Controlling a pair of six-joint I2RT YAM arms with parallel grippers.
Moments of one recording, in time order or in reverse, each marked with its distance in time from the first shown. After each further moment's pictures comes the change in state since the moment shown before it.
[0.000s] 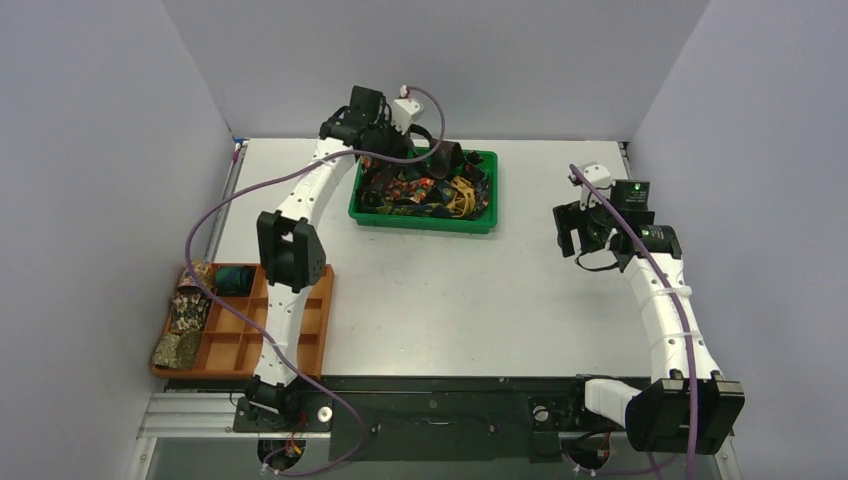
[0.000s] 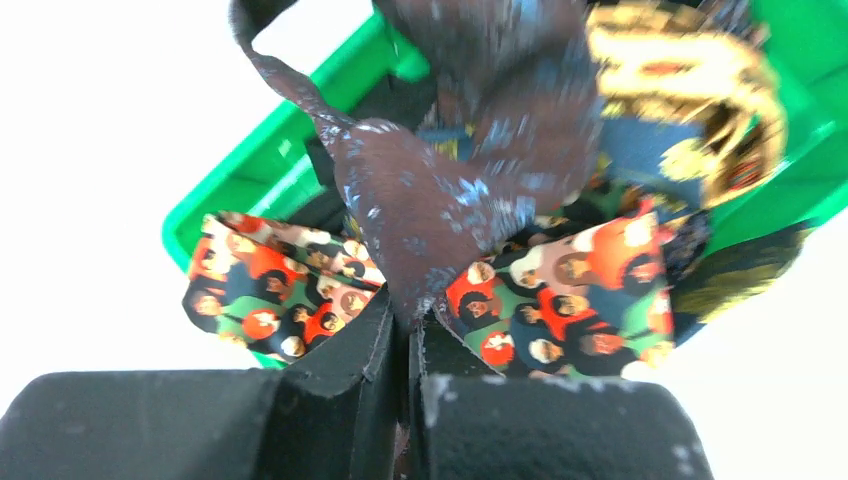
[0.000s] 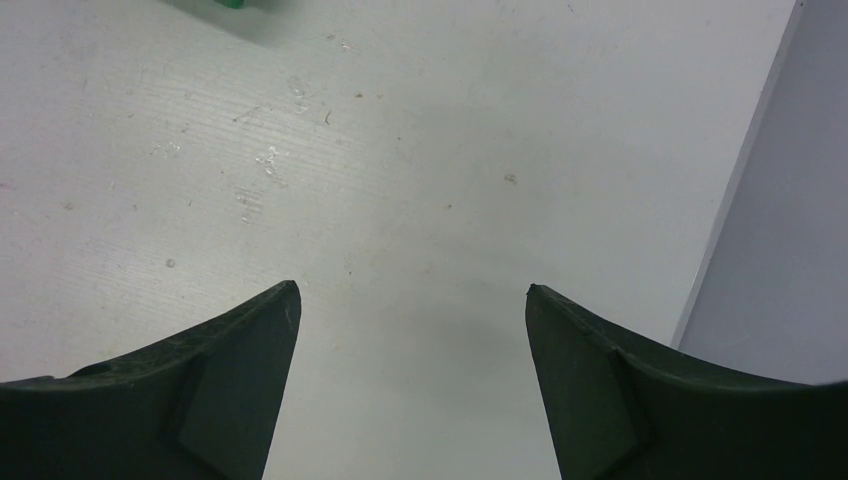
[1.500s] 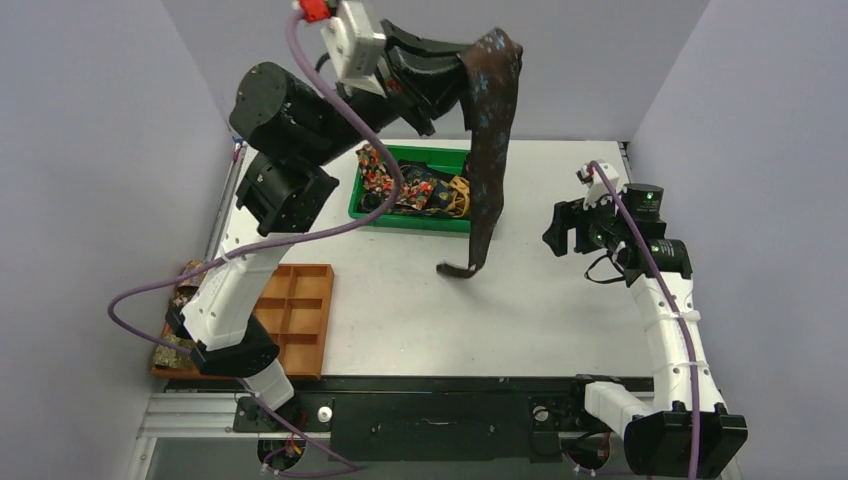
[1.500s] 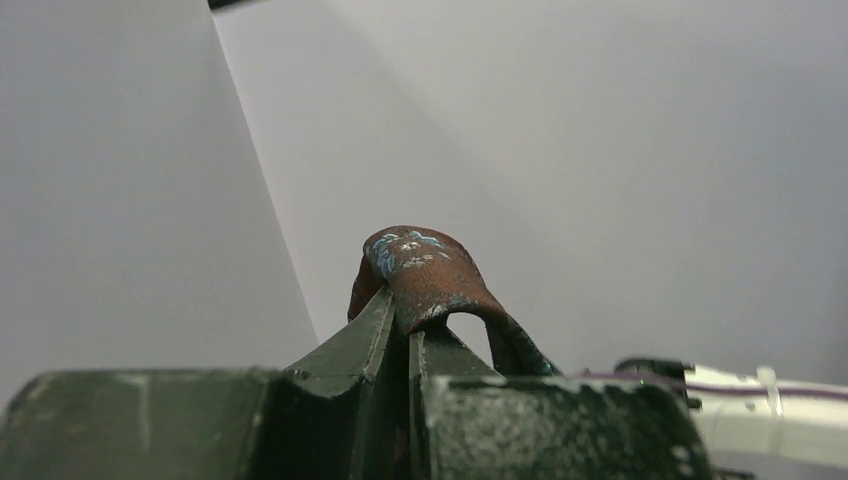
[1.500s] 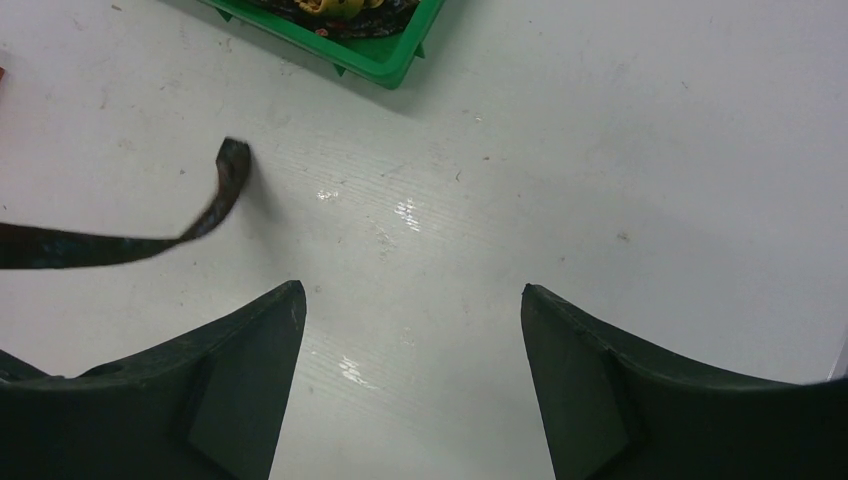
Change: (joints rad) left arm -0.495 -0.678 0.104 0.673 0.147 -0.483; right arm -0.006 -0.105 -0.014 0.031 -0.252 0.156
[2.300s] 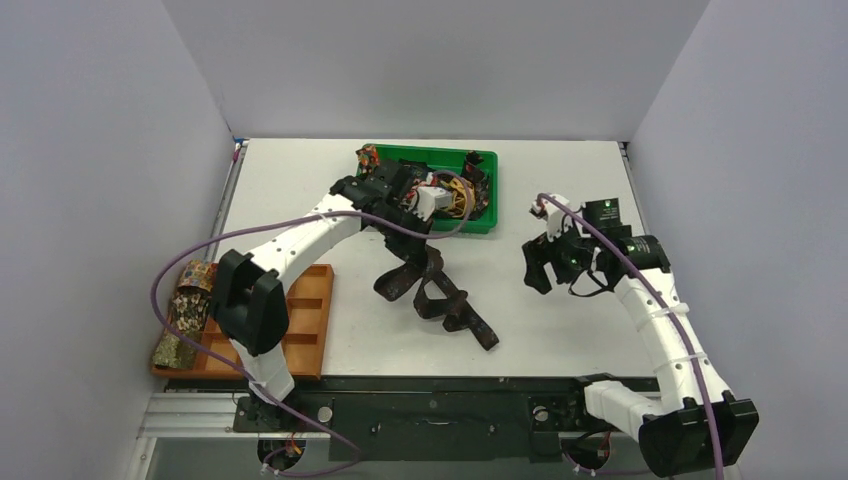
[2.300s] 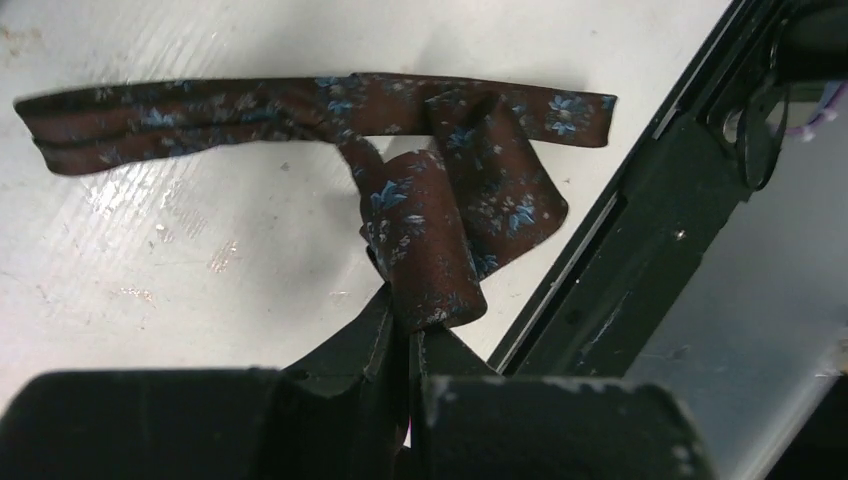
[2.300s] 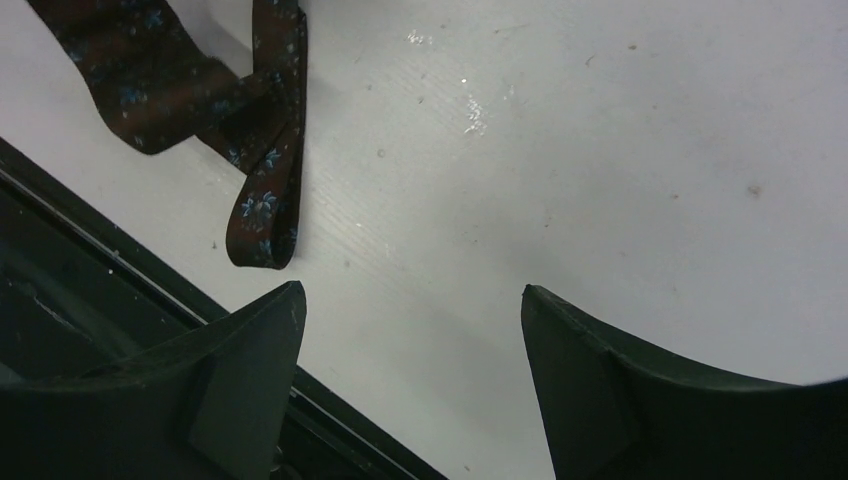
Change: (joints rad) left arm 0.180 0.006 -0.961 -0.771 0.049 0.180; right arm 0.179 0.016 0.006 -0.272 0.041 -0.175
